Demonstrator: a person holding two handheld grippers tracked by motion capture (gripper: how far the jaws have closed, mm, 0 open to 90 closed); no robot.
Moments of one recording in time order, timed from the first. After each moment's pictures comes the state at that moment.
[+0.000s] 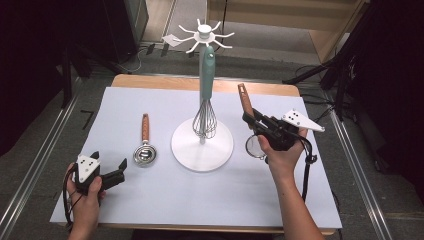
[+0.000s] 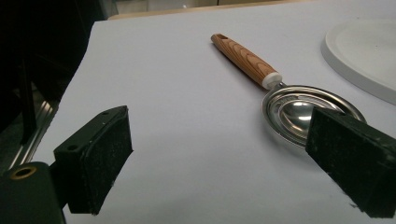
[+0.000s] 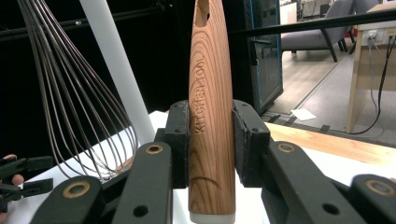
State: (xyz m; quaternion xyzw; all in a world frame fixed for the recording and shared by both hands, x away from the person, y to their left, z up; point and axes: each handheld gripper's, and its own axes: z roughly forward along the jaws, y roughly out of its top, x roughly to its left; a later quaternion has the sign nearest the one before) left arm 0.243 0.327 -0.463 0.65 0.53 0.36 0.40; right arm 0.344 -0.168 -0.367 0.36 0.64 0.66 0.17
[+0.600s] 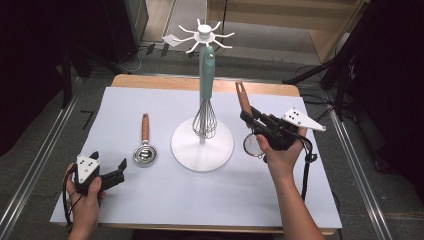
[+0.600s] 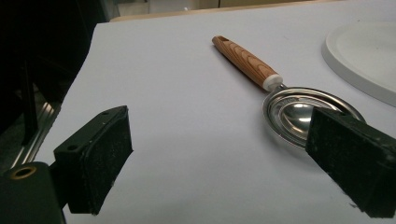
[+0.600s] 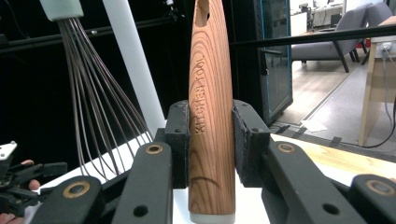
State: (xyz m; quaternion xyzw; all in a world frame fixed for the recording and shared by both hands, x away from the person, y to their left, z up) left arm 0.242 0.327 -0.463 0.65 0.53 0.37 0.40; right arm 0.339 -0.163 -0.356 0.34 0.63 0.67 0.17
